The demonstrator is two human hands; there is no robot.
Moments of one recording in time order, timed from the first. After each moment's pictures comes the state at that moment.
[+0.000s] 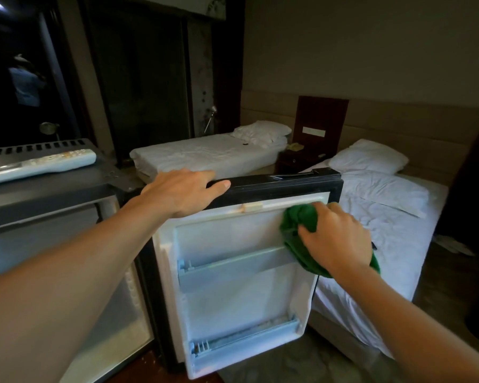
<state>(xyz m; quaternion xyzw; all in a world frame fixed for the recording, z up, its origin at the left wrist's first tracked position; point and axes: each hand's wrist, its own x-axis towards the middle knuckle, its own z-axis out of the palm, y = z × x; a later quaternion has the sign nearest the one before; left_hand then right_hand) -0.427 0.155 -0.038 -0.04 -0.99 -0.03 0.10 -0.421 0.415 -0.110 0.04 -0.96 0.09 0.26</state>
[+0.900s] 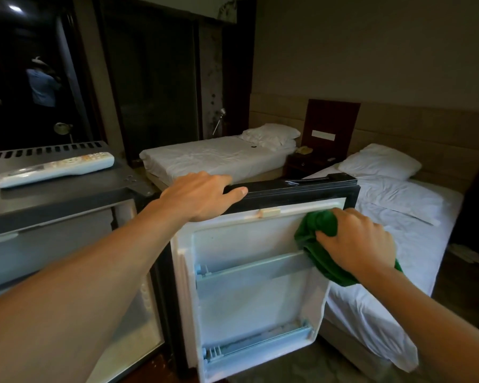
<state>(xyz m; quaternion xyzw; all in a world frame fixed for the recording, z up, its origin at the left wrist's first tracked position) -0.436 0.148 -0.040 -0.07 -0.99 -0.04 0.10 -0.434 0.421 -0.103 0.03 -0.97 0.08 0.23</state>
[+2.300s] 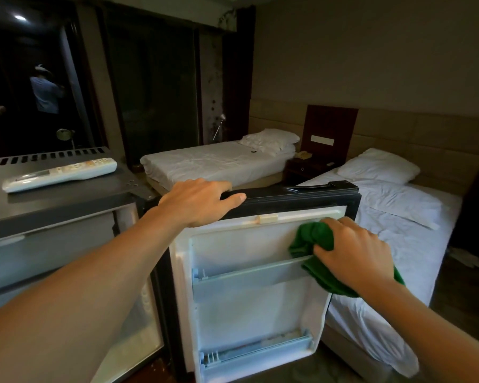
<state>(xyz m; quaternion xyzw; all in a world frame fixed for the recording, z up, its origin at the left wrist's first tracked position) -0.429 0.147 -0.040 -0.07 -0.99 -0.03 0.11 -0.411 0.419 -0.102 0.07 -0.97 0.06 0.23</state>
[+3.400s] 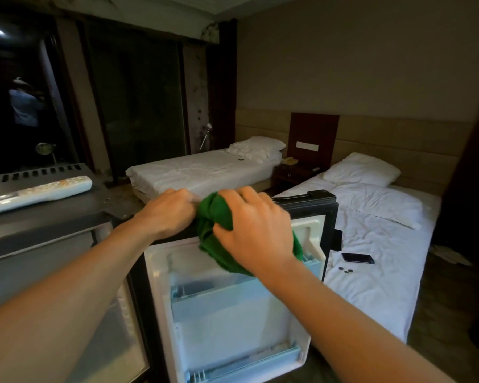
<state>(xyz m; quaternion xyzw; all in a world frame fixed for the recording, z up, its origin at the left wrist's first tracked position) -0.436 0.135 -0.036 -0.06 -0.98 -0.18 0.10 -0.403 0.317 -0.055 0.25 -0.87 0.14 0.40</state>
